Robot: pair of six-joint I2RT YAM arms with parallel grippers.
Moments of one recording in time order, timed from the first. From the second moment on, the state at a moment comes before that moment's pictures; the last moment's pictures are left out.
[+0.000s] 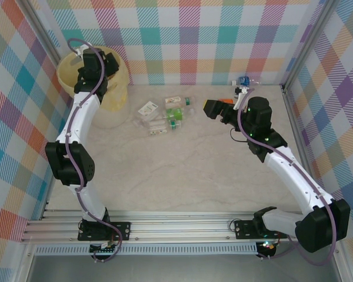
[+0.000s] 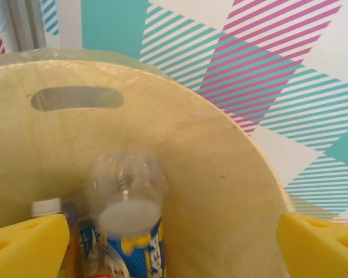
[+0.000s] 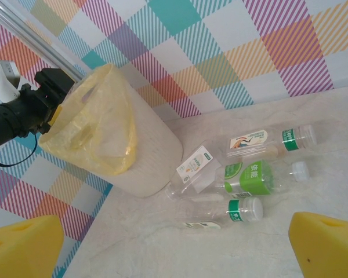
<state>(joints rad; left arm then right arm) -0.06 1.86 1.88 -0.35 -0.34 -0.38 0.37 1.18 1.04 -0.07 -0.30 0.59</state>
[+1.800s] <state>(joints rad) -0.47 2.08 1.84 -0.90 0.08 0.46 0.37 1.13 0.96 -0.18 -0.17 0.55</state>
